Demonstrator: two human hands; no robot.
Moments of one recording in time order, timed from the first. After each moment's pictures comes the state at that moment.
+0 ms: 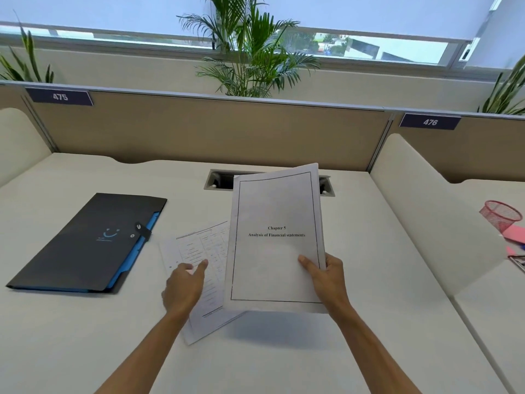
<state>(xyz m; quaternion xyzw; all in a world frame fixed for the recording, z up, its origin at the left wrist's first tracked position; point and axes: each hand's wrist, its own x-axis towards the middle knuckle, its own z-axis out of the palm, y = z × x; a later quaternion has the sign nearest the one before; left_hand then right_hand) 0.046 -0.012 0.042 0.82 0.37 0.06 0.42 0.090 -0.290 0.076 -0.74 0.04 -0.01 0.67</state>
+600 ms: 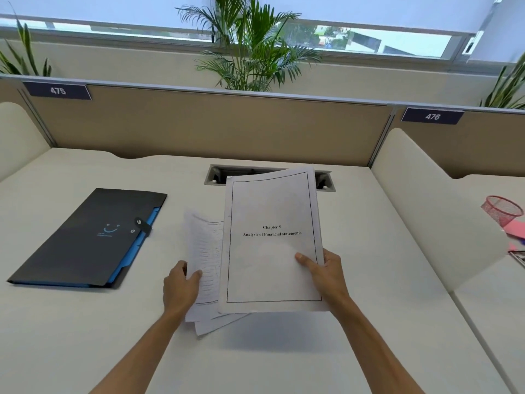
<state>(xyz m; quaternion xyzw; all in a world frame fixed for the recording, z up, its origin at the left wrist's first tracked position) 0.039 0.004 0.018 0.83 0.30 0.09 0.47 0.084 -0.288 0.084 -0.74 0.05 0.03 0.67</state>
